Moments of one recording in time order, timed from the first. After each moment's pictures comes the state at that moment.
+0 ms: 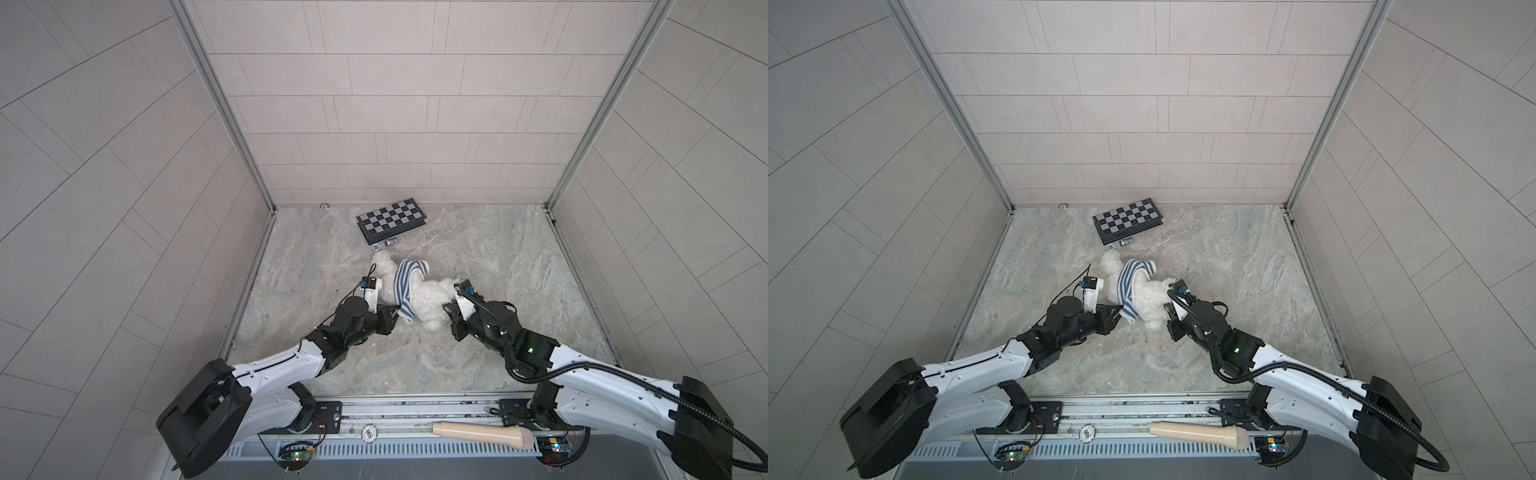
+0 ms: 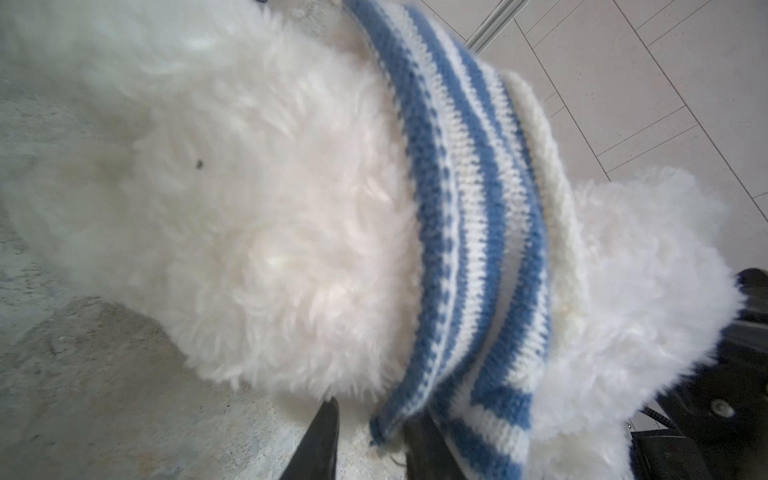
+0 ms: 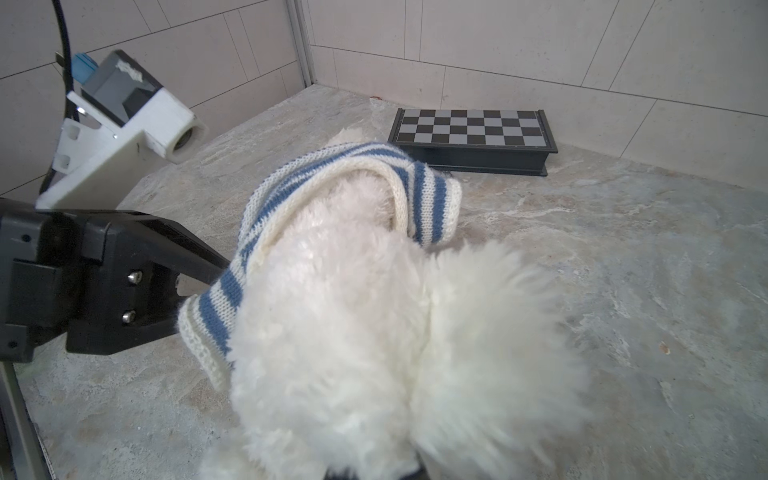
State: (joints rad) left arm -0.72 1.15 0.34 0.37 0.13 -0.67; right arm 0.86 0.92 0.45 0.09 0.20 0.19
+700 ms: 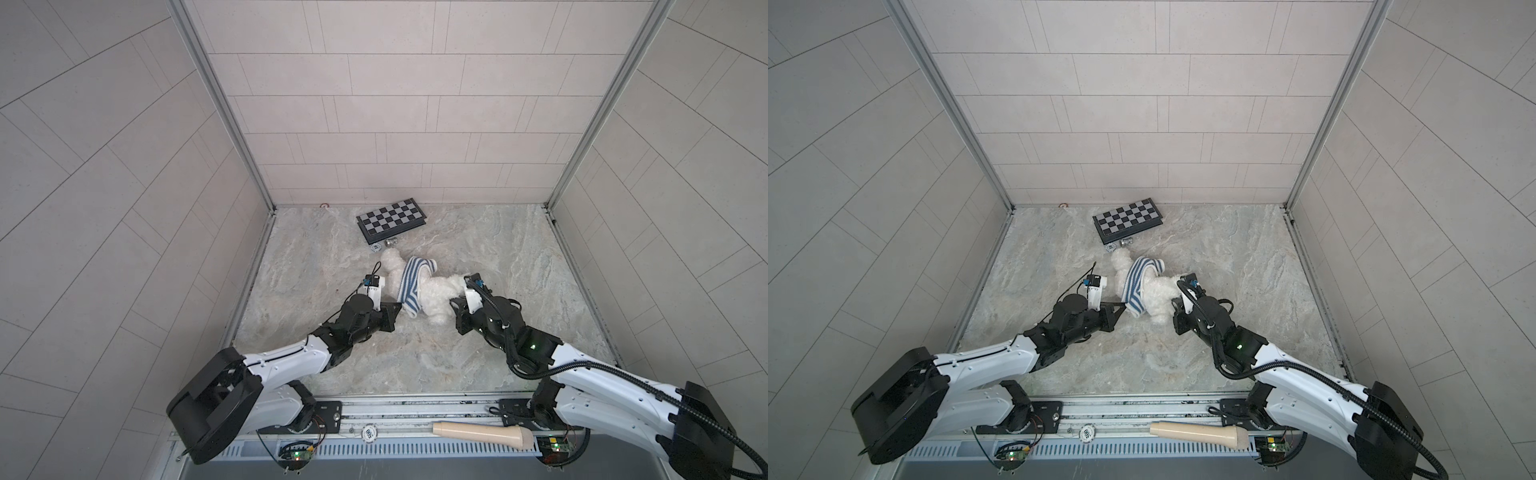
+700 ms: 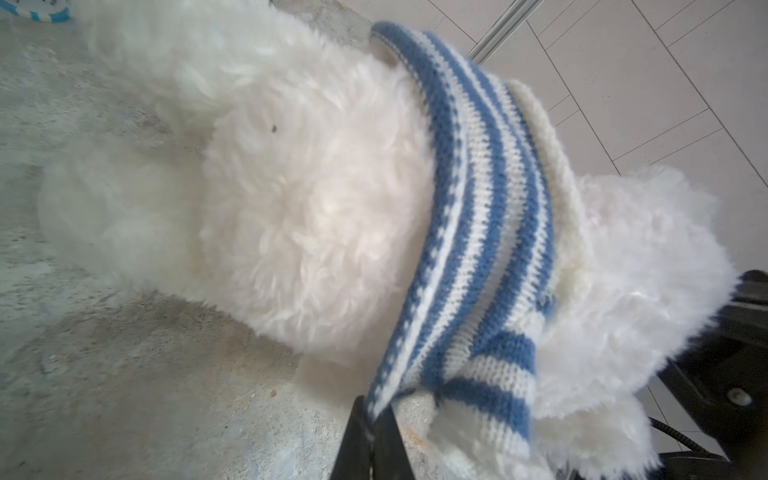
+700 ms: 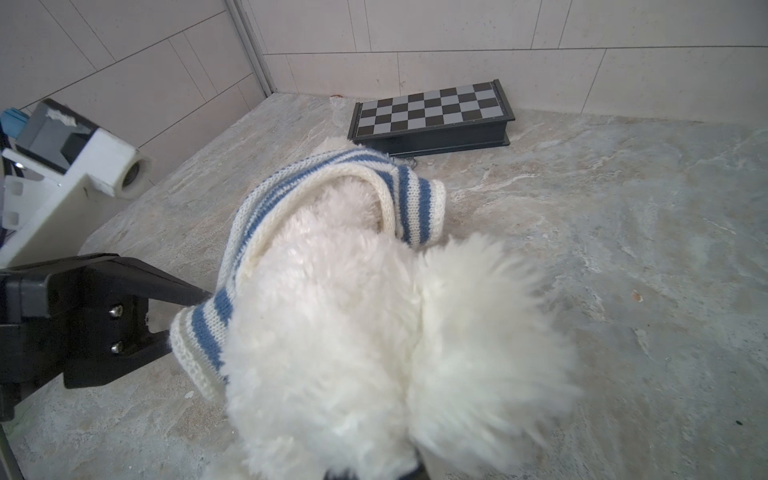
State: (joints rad) left arm -0.73 1.21 0.37 0.39 0.08 -0.66; right arm 0.77 0.90 0.45 0.04 0.20 0.31
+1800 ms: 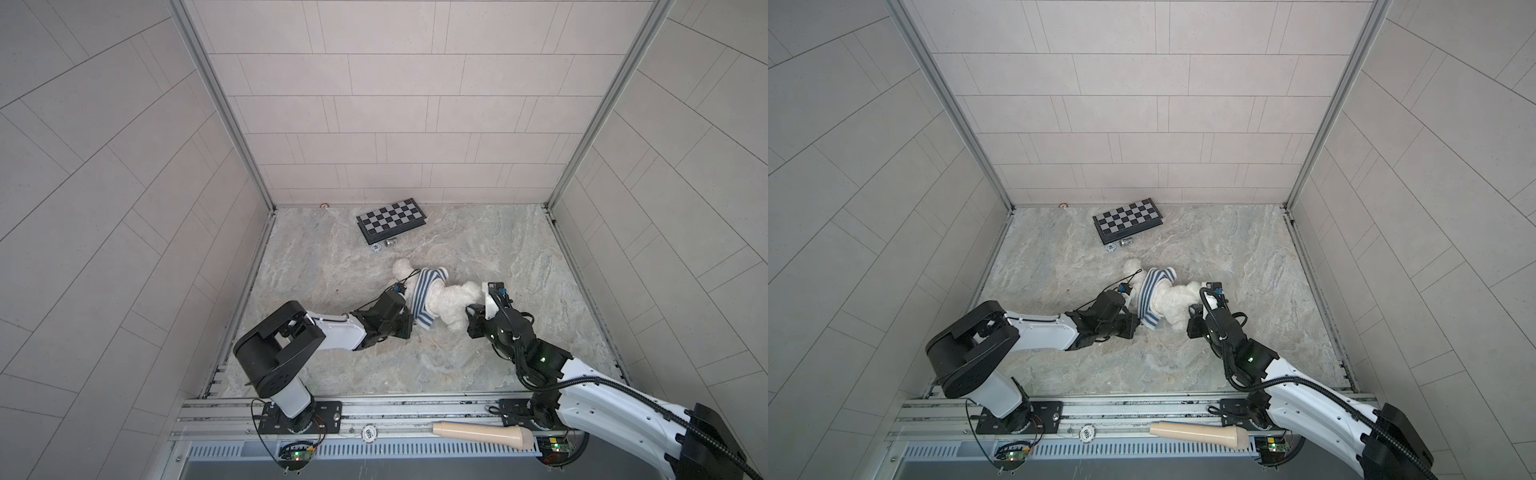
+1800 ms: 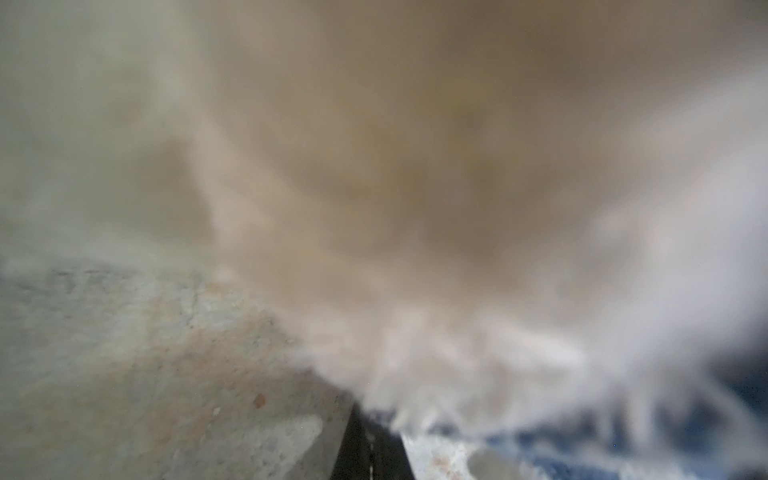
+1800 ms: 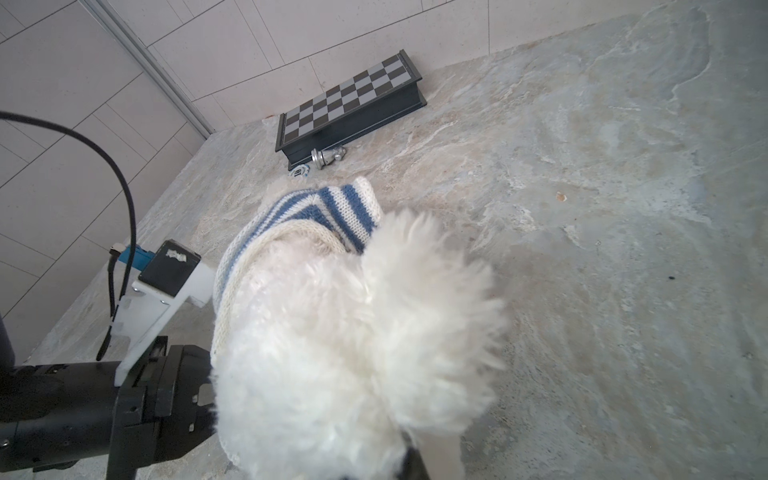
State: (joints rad) left arm -0.80 1.63 0.60 0.18 0.07 -0.57; right arm 0.72 0.75 0.28 0.04 0.28 0.55
